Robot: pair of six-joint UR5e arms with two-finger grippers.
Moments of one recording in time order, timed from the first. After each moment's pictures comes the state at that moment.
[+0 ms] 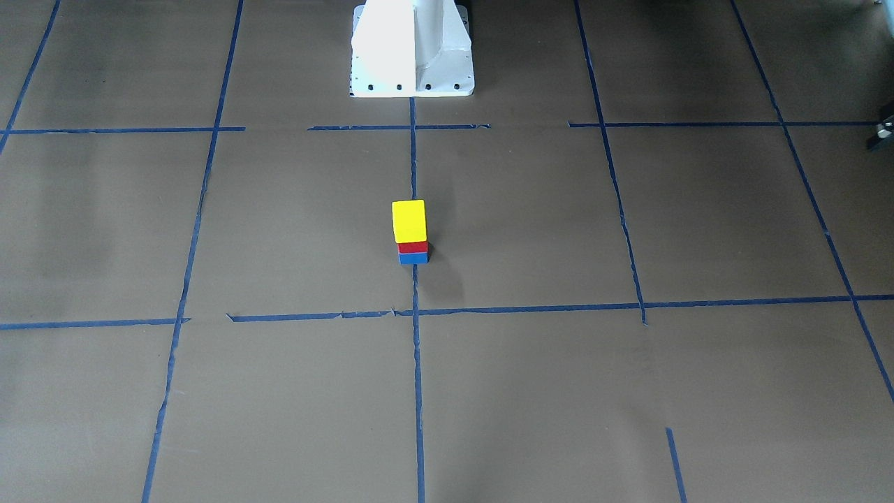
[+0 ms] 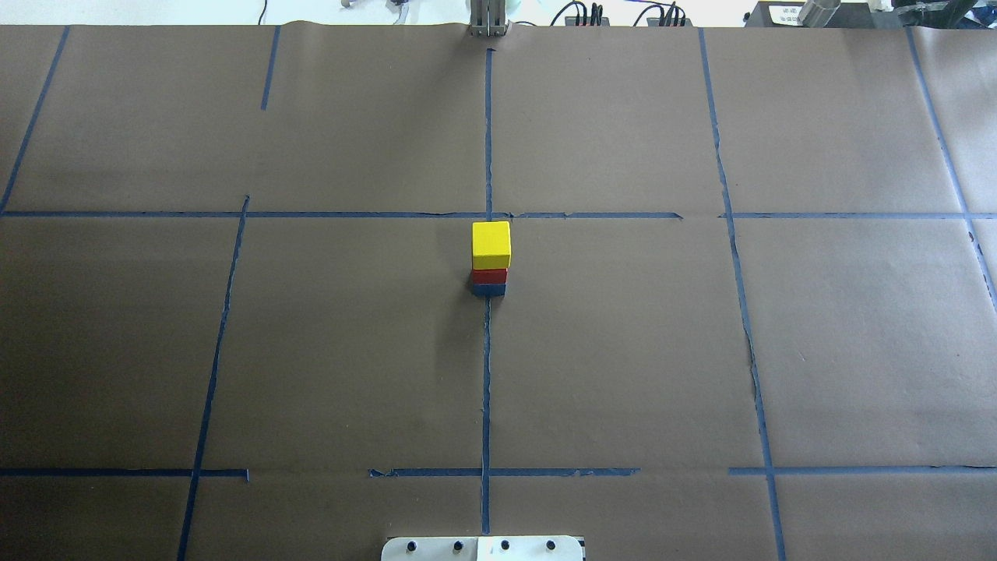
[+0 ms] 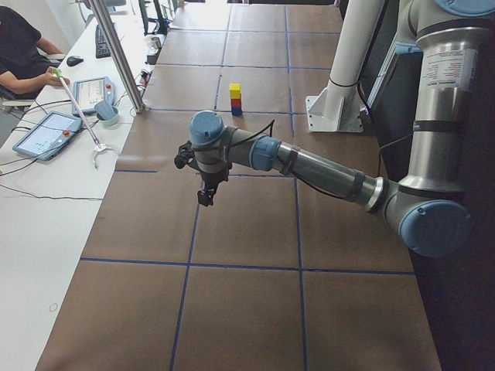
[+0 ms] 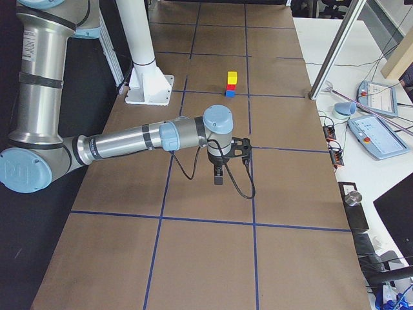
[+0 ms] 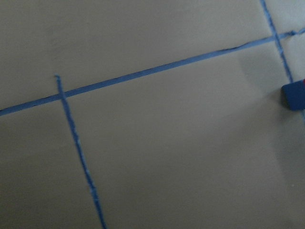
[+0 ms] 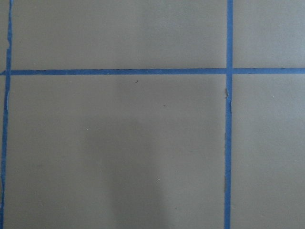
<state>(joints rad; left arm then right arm) -1.54 -1.53 -1.86 -1.43 -2.46 0.23 1.49 -1.75 1.96 -1.63 2.39 0.16</state>
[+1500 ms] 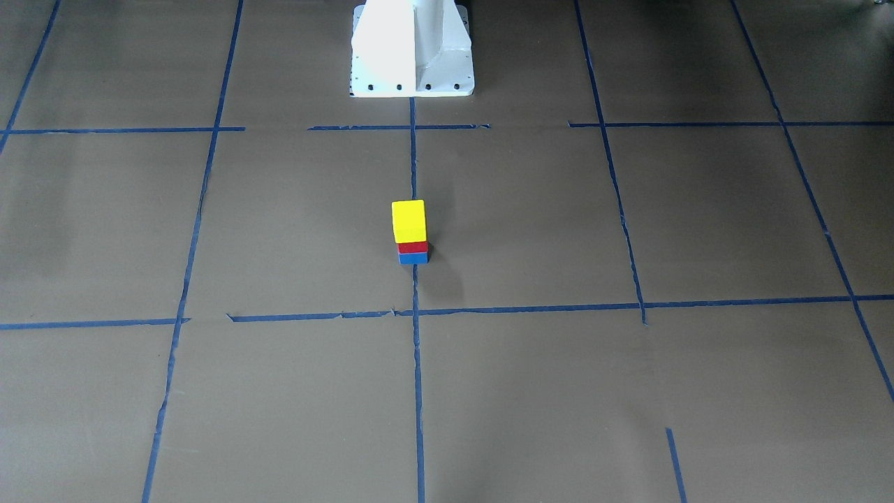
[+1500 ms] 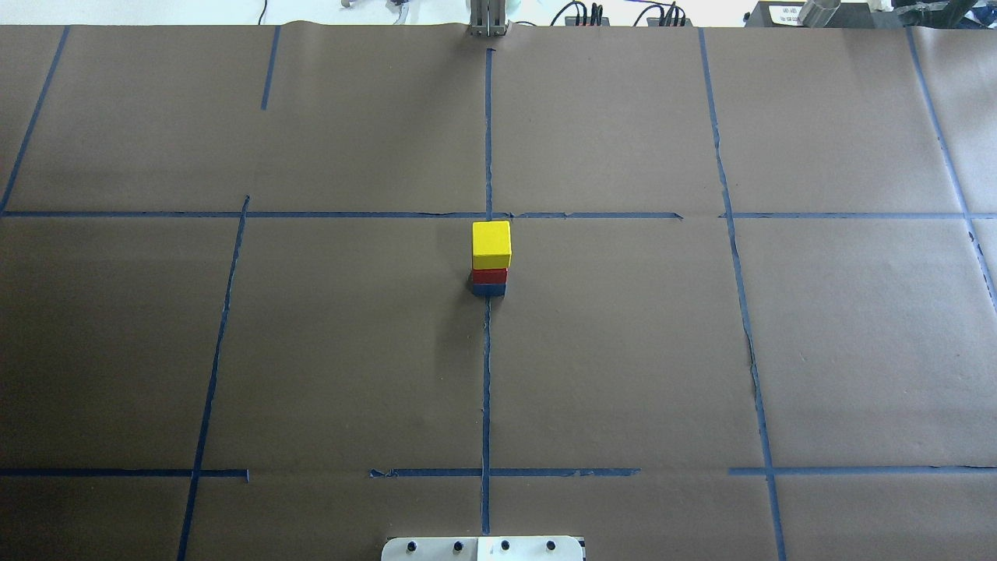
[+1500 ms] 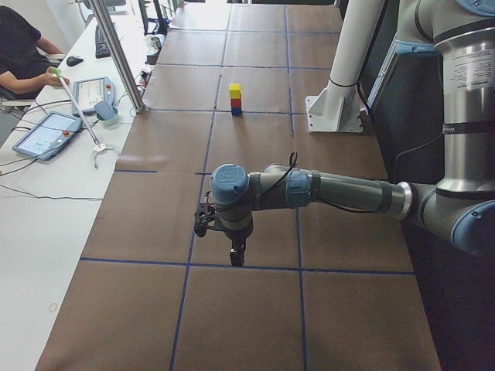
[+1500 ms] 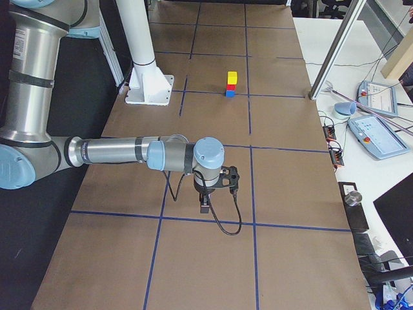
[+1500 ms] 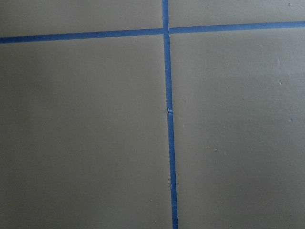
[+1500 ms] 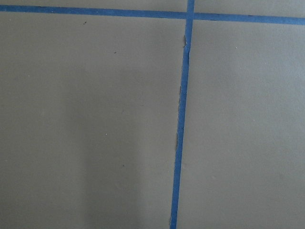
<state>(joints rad) -1.60 -1.42 -1.85 -1.35 -2.35 0.15 1.54 -1.81 1.88 -1.69 2.38 -0.07</state>
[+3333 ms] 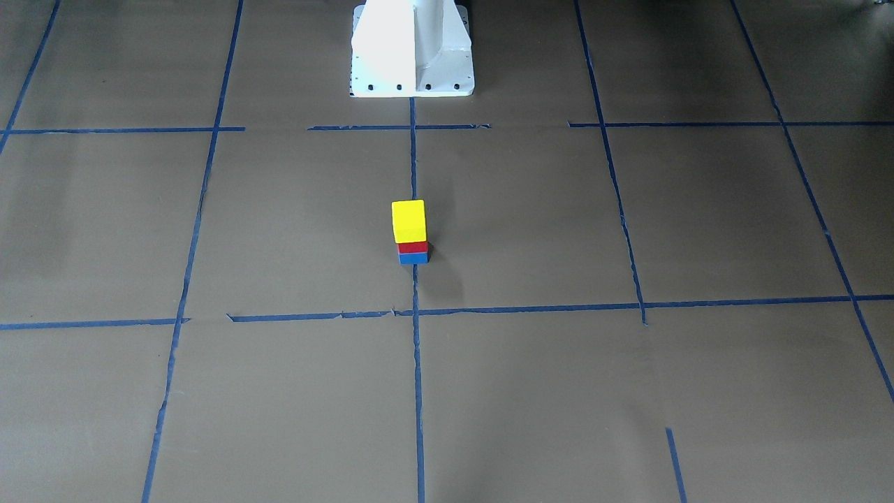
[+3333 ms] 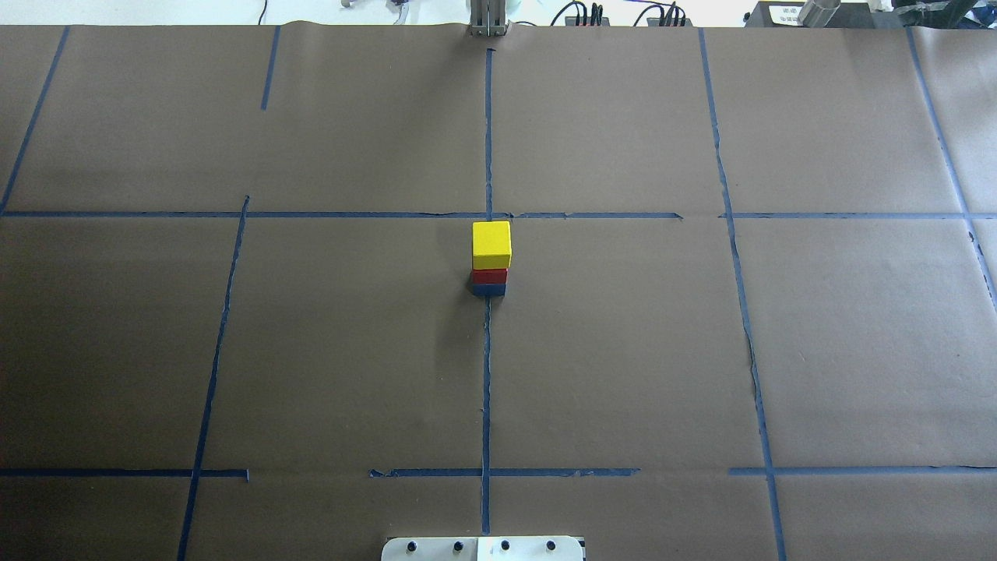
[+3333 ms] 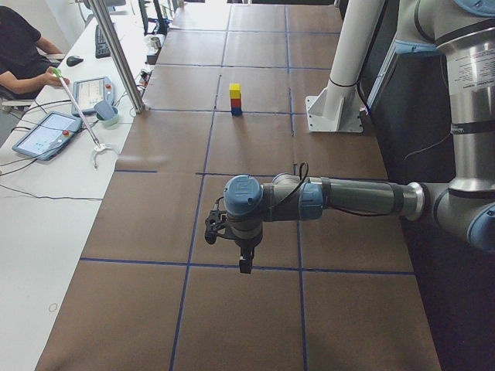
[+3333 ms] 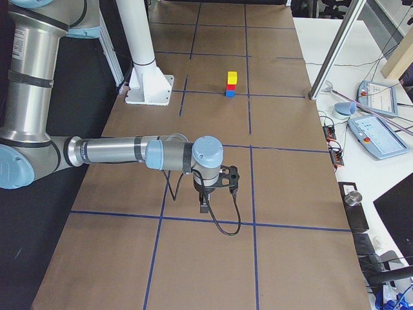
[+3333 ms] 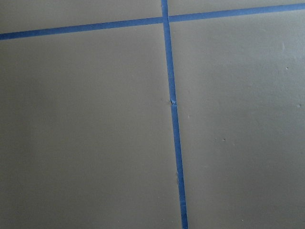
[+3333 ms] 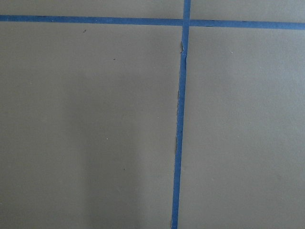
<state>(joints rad) -1.59 -1.35 -1.85 -1.44 -2.36 0.14 1.55 -1.81 1.90 -1.69 2.38 -0.05</state>
